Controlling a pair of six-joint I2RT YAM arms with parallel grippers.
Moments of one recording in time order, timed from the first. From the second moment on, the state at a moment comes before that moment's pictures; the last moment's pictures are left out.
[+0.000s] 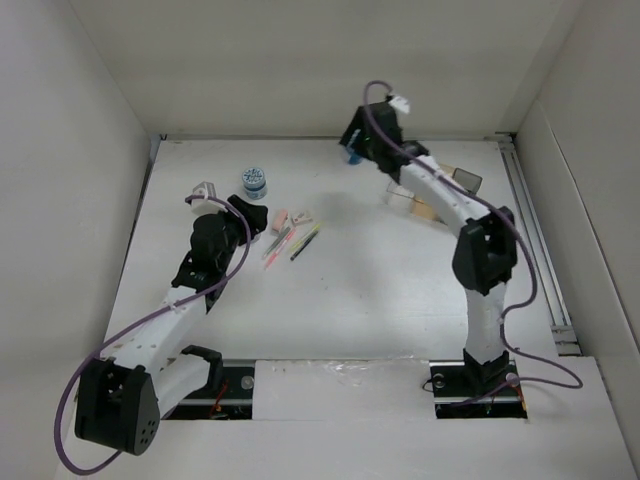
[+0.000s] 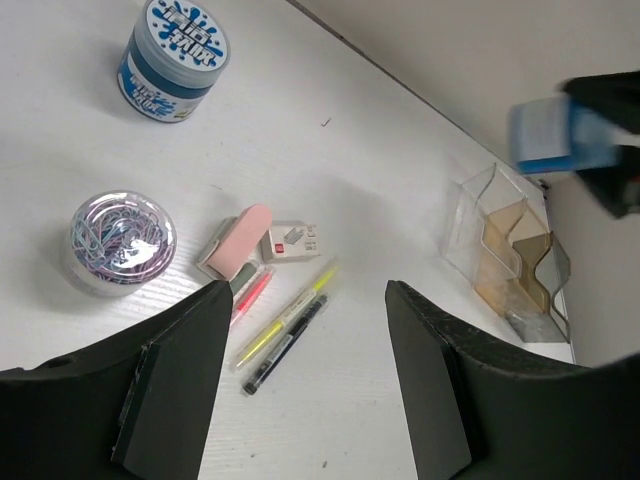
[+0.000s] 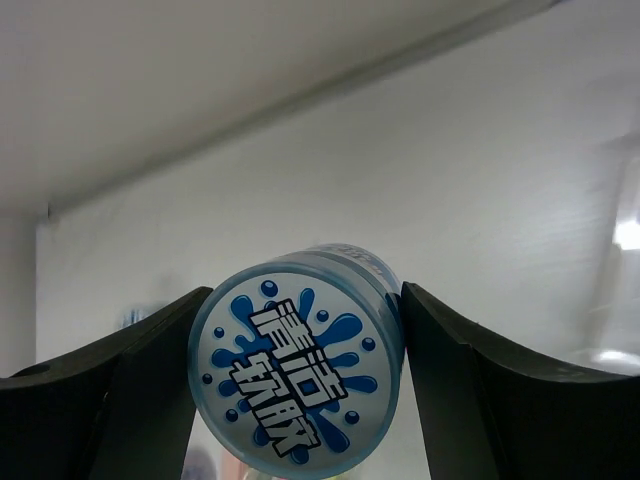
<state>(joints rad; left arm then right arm) -0.27 0.98 0.53 0.22 -0.10 -0.73 0.54 2.12 1.96 -0.35 0.31 0.72</state>
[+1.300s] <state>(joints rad) -0.27 1.07 0.53 0.23 -0.10 -0.72 0.19 2.24 1.94 -0.38 0.38 0.64</state>
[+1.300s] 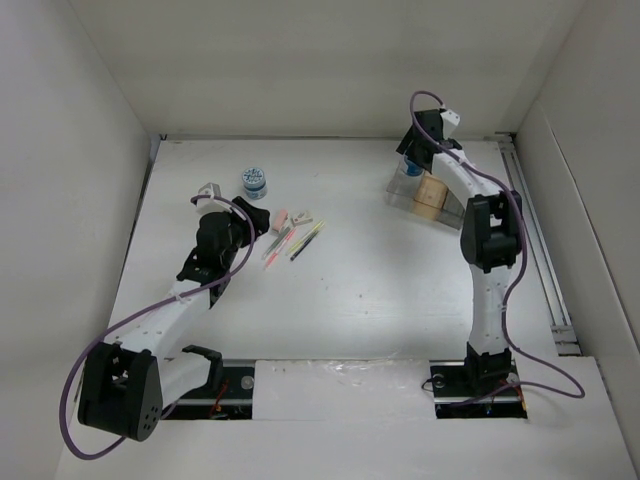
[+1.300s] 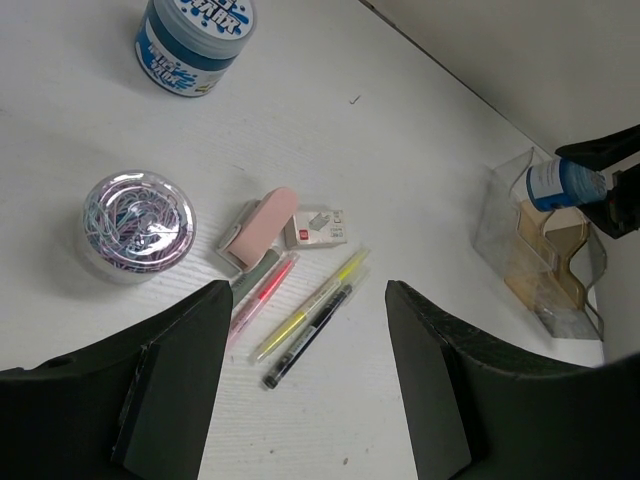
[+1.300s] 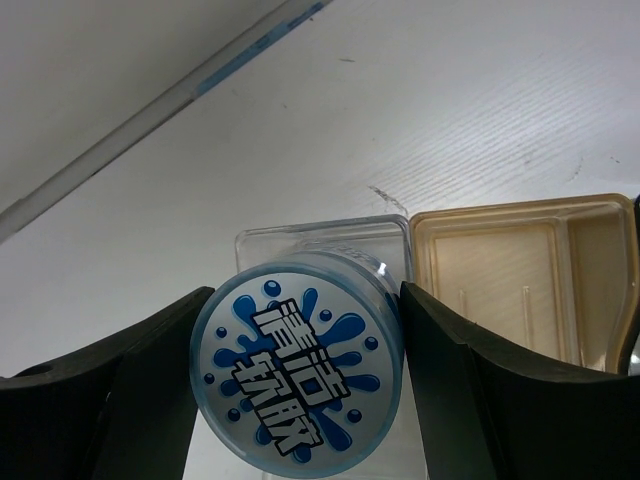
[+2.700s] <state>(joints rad) -0.25 1.88 1.28 -0.11 -0.41 -0.64 0.55 1.70 1.30 -0.16 0.27 0.80</state>
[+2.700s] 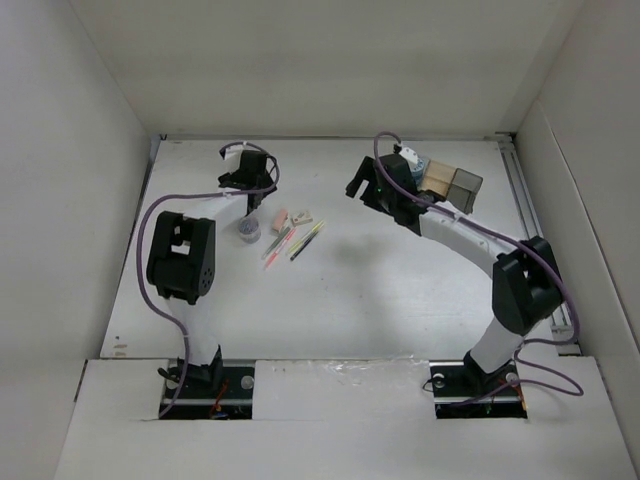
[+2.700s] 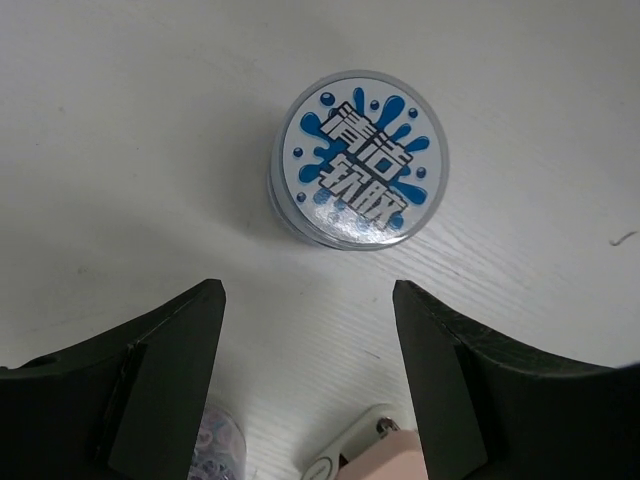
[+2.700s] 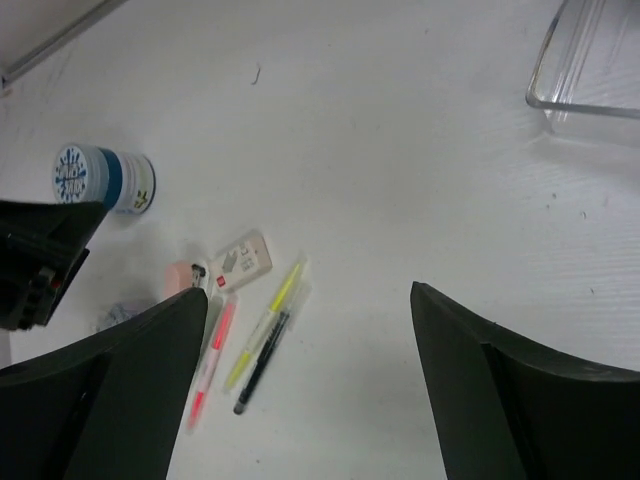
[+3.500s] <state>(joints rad) -0.25 2.15 1.66 -0.29 -0.53 -0.46 0.61 1.59 1.25 -0.10 0.19 0.80</state>
